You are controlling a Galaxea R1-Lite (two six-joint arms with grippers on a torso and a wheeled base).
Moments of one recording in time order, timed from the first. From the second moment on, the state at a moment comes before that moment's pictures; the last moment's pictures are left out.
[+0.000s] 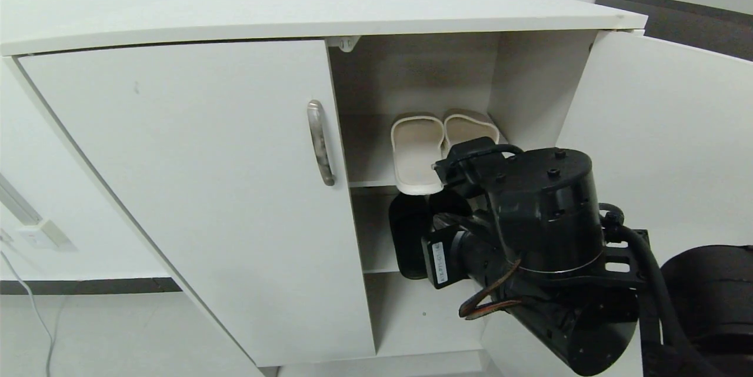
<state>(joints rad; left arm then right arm) 0.00 0.00 0.00 0.00 -0.01 0.00 1.04 1.72 -1.05 -0.34 -0.62 0.17</state>
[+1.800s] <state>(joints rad) 0.00 0.00 0.00 0.00 0.00 -0.01 0.99 1.72 -0.94 -0.48 -0.53 0.09</state>
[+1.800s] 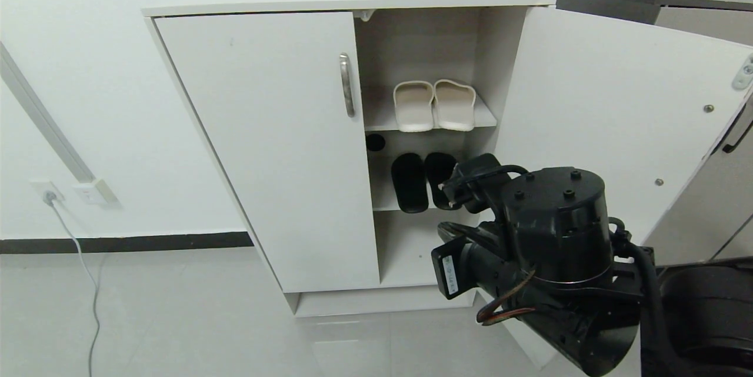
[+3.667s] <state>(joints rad) 0.00 0.00 0.00 0.00 0.00 -0.01 1.00 1.72 -0.92 -0.49 -0.51 0.09</state>
